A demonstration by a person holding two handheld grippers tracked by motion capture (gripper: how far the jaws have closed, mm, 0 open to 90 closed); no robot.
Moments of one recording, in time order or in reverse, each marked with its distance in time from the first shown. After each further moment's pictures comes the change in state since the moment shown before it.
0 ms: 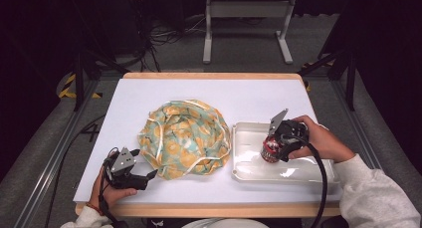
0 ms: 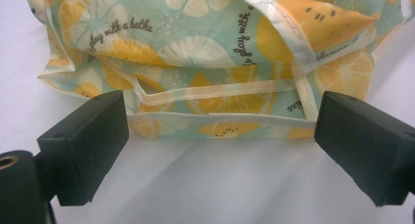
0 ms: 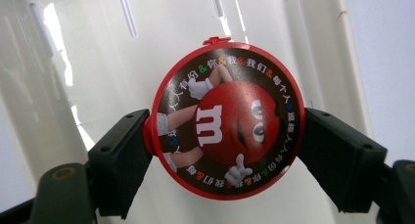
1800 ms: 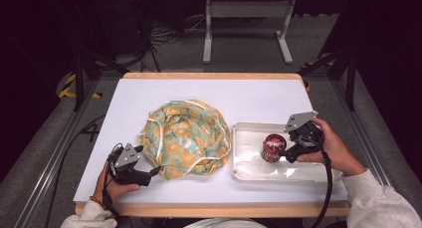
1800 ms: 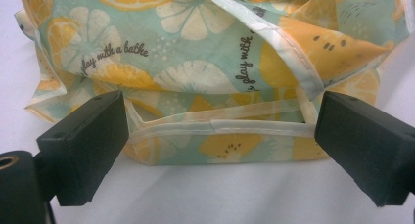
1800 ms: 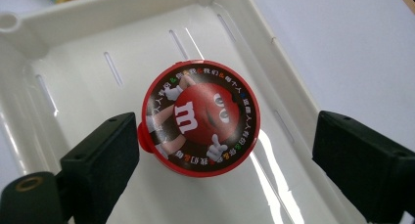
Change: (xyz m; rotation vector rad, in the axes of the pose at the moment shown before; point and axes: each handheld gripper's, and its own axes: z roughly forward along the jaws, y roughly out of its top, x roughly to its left) left arm 0.004 0.009 0.011 -0.007 -0.026 0.016; right arm 0.009 -0.037 -0.021 -0.293 -0.111 0.192
